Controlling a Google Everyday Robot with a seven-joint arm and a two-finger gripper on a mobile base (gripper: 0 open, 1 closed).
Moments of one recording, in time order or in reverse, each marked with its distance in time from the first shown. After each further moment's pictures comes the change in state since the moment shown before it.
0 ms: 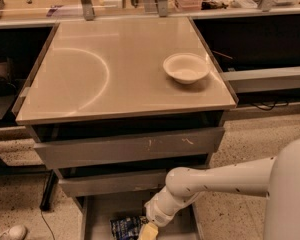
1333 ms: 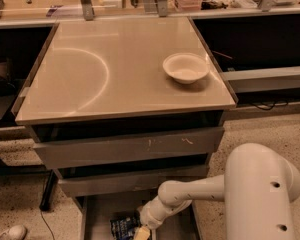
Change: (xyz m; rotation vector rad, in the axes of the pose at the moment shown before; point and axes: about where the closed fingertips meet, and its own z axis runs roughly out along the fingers) arm 0.026 -0.082 0.114 0.000 -0.069 -0.068
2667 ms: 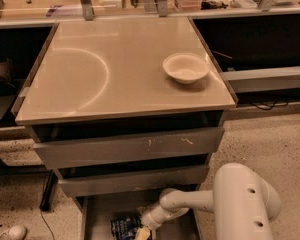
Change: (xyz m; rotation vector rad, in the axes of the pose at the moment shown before) arm 0.041 -0.076 0.071 0.054 -0.070 -0.078
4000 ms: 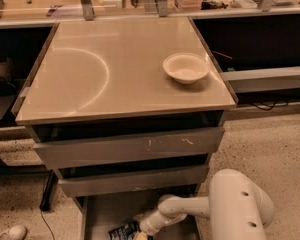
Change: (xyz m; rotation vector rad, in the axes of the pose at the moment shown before) arm 0.019 0.002 0.033 -0.007 -0.015 0.012
